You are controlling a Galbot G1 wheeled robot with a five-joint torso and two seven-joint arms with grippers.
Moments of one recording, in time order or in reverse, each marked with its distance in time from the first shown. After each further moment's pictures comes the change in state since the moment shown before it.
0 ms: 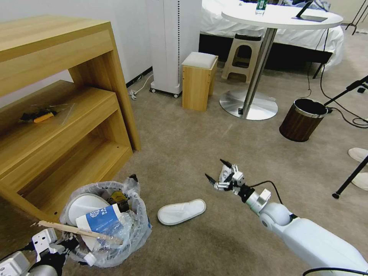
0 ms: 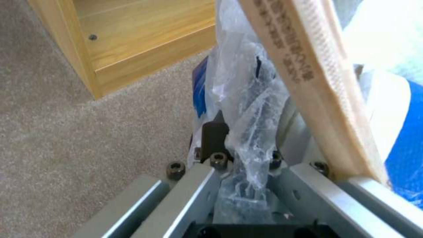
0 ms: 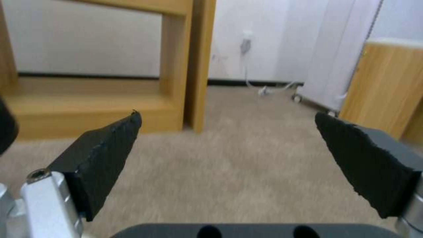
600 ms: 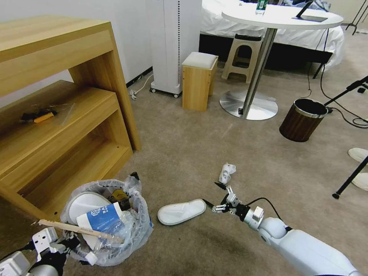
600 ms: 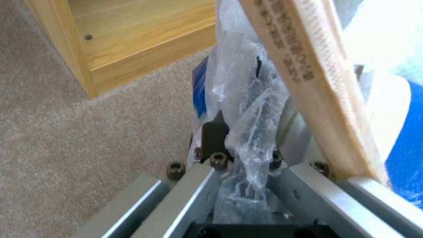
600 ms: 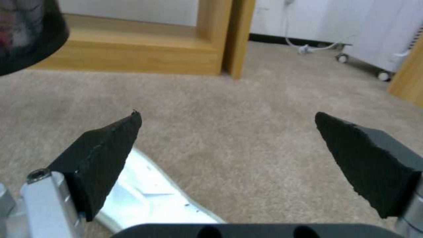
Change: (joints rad) left arm 0.004 -0.015 0.006 -0.017 0.003 0.003 0.001; right arm 0.038 0.068 -0.132 -0.208 -0.055 0.056 -0.091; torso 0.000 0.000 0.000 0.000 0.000
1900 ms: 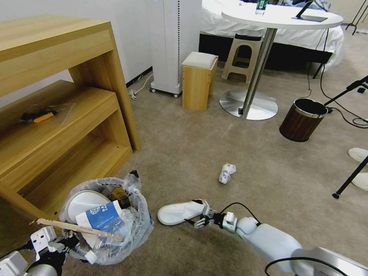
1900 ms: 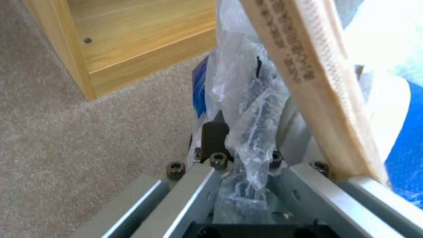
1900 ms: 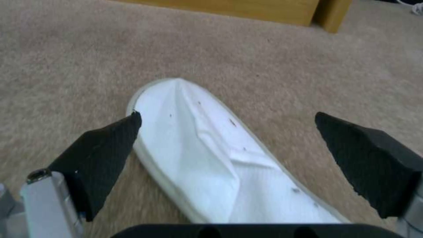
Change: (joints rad) left arm 0.002 -0.007 -0.011 -0.021 -0.019 0.000 -0.009; right arm 0.172 0.344 -0.189 -0.504 -0.068 0.061 -0.160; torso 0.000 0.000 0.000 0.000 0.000
